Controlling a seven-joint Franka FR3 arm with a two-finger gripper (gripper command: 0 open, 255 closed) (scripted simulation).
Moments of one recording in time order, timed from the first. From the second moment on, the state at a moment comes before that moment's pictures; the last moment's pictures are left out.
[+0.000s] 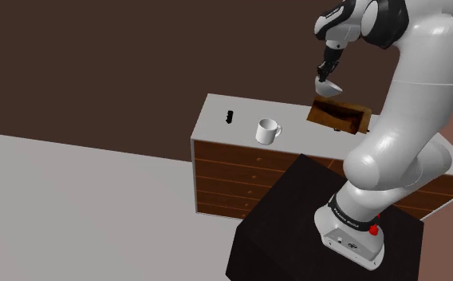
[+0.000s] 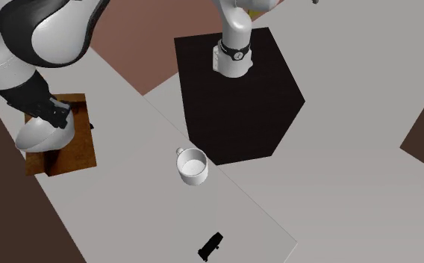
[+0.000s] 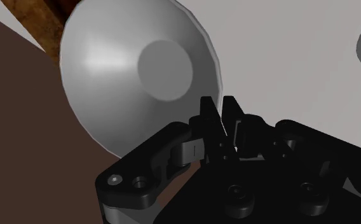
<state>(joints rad) -0.60 0.34 -0.42 -1.72 0.10 2.11 -0.74</state>
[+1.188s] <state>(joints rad) -0.82 0.51 -0.45 -1.55 0.20 2.10 -1.01</state>
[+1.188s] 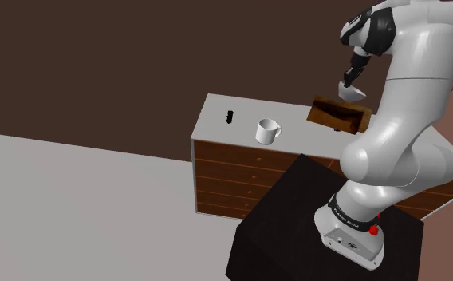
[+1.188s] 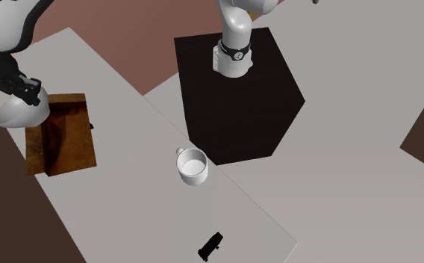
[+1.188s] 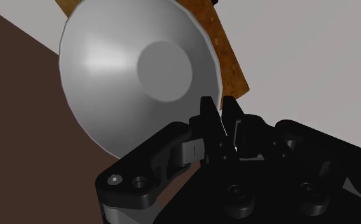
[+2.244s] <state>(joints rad) -0.83 0.59 -0.42 -1.63 0.25 2.26 -1.03</state>
